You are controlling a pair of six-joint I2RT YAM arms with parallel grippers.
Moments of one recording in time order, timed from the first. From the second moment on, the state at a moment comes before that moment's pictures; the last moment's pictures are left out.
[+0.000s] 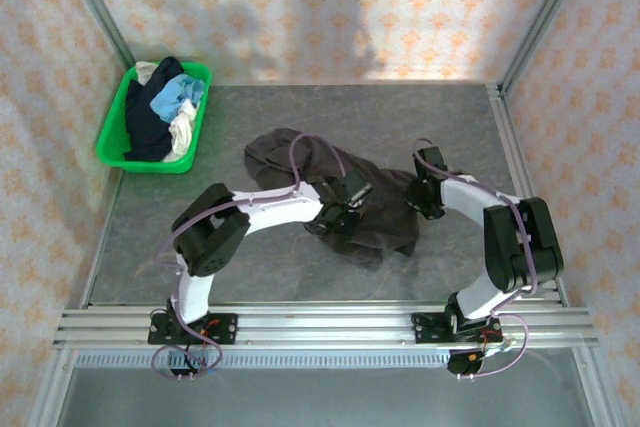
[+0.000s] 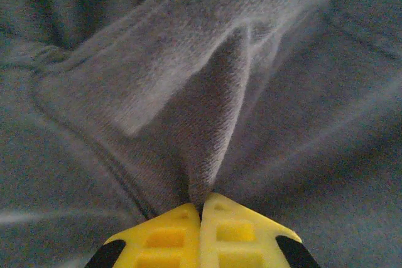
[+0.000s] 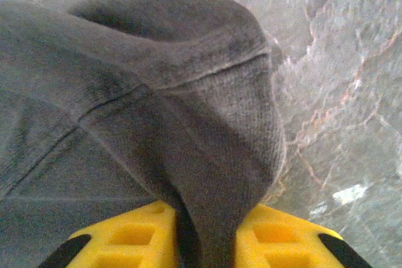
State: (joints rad) left arm -0.88 1.93 1.35 -0.63 0.03 -0.53; right arm 0.20 1.57 0.84 -0.49 0.07 0.71
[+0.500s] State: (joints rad) left arm -1.11 1.59 1.29 -0.60 -0.04 -0.55; right arm 0.26 1.64 1.64 -0.66 -0.02 0.63
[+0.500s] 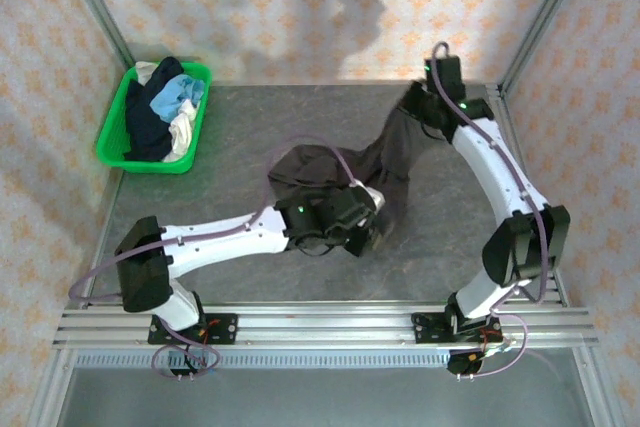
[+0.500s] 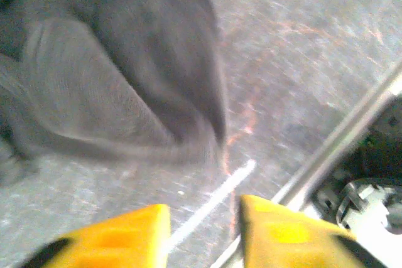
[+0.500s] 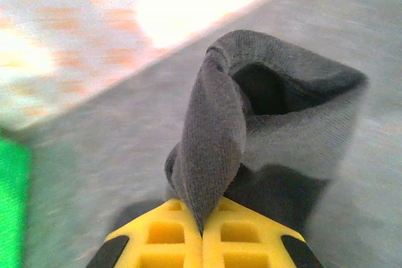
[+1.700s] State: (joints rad) left arm -0.56 2.66 2.54 -0.96 -0.07 -0.43; right arm 0.68 1.64 0.90 -0.23 0.05 0.85
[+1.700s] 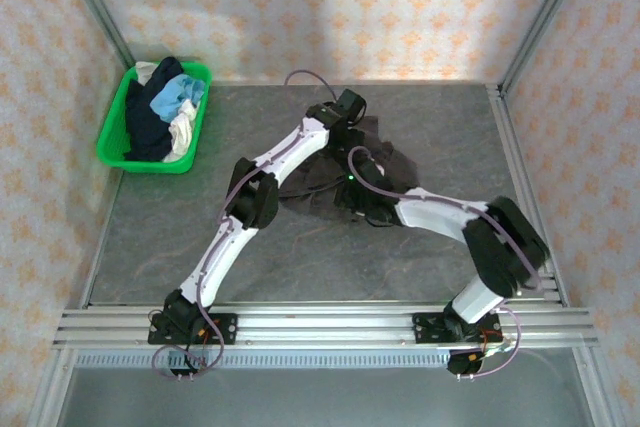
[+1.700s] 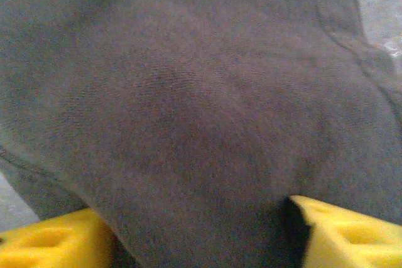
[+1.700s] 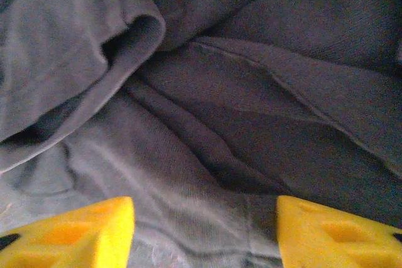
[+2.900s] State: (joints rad) left arm -0.27 1.68 1.30 -0.75 -0.20 -0.53; right arm 0.39 1.68 1.19 -0.63 0.13 0.59
